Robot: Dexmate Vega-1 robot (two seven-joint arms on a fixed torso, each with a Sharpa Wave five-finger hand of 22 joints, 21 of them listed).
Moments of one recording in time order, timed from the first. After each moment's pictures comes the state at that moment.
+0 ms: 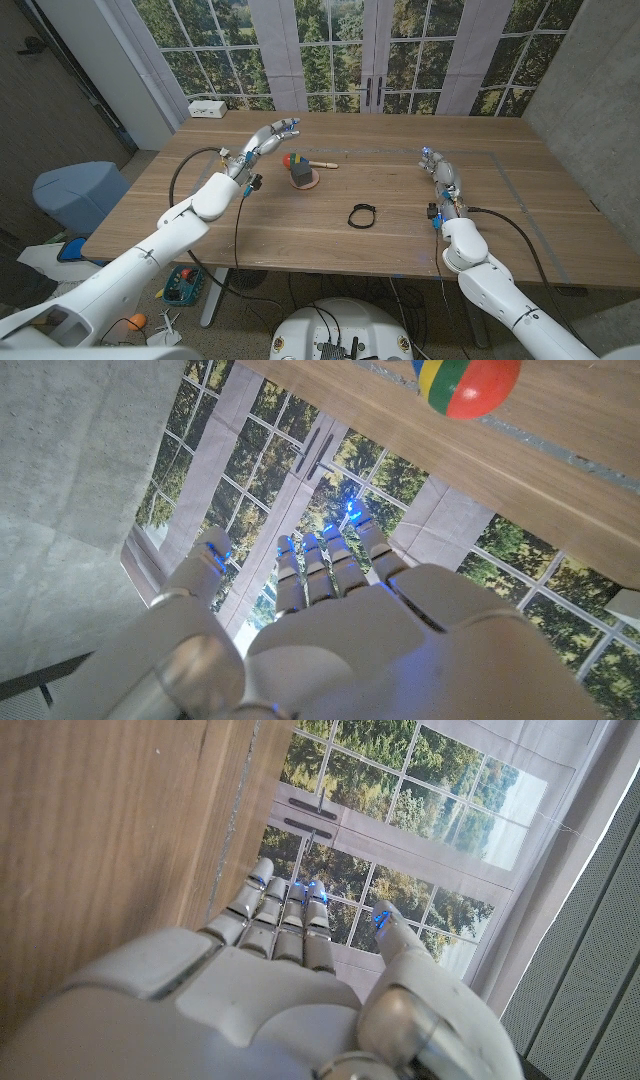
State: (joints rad) left arm 0.90 0.74 0.44 -1.63 -0.03 -0.33 0.18; left_hand 0.26 0.08 0.72 -0.18 0.17 0.30 -0.04 0.22 0.18 0.23 -0.04 0.24 0.19 0.22 -0.02 0.22 0.17 0.06 0.09 0.78 0.17; right arm -1.18 -0.49 -0.32 -1.63 0.42 0.38 -0.41; right_hand 0.37 0.18 0.57 -0.10 0.19 0.44 0.07 0.21 0.18 0.35 0.06 0.24 0.25 0.20 -0.01 0.36 0.35 0.20 -0.01 0.69 0.17
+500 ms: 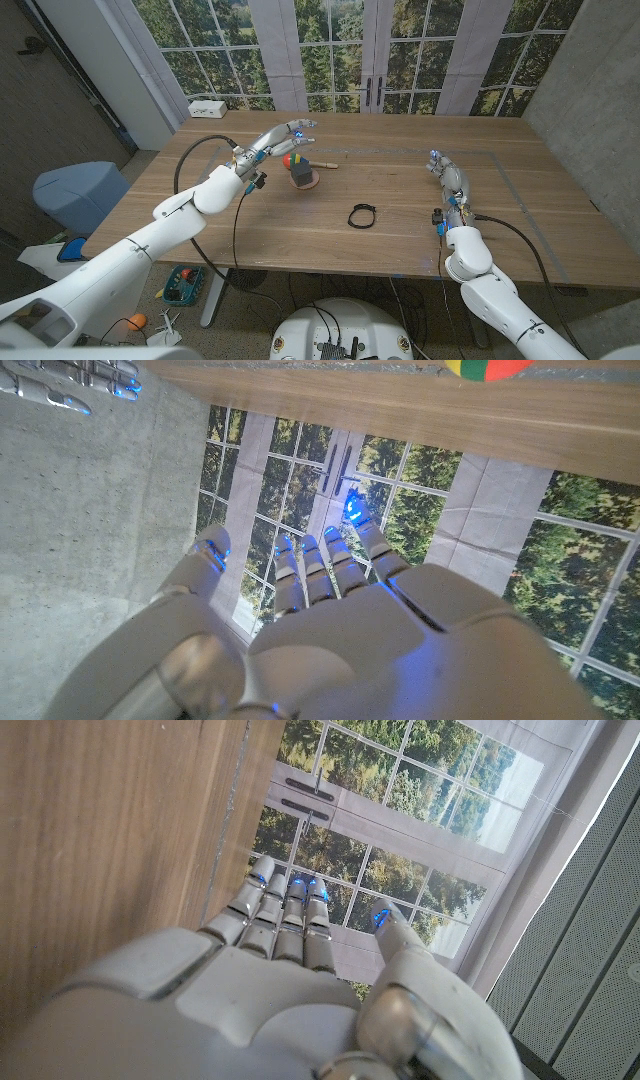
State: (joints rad) left arm 0.88 0.81 0.47 -1.73 0.20 -0.29 0.15; left_hand 0.28 0.08 0.72 -0.19 0.17 0.32 -0.06 0.22 0.18 0.22 -0.06 0.23 0.19 0.21 -0.03 0.21 0.17 0.06 0.09 0.76 0.17; right arm -1.25 -0.46 -0.29 -1.66 0.38 0.42 -0.45; right_hand 0.37 0.18 0.57 -0.10 0.19 0.46 0.08 0.21 0.18 0.36 0.06 0.24 0.25 0.22 -0.01 0.37 0.36 0.21 0.00 0.68 0.17
